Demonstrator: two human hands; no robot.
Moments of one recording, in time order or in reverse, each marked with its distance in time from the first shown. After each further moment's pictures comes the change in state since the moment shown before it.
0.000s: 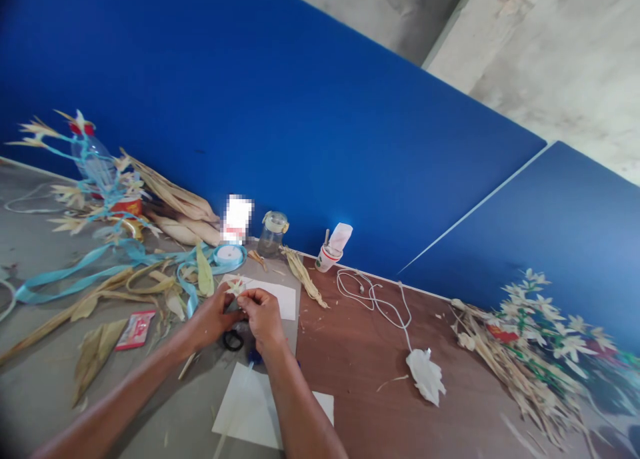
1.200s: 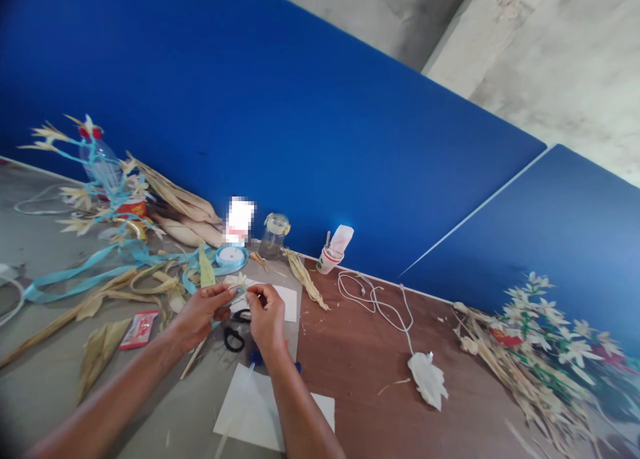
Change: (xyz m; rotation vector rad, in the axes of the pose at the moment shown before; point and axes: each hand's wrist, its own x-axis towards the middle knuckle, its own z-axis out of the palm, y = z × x) left_hand 0.000 0.024 -0.009 -0.613 0.051 -0.237; right_hand -0.006 -0.009 -0.003 -0.439 0.112 -0.396
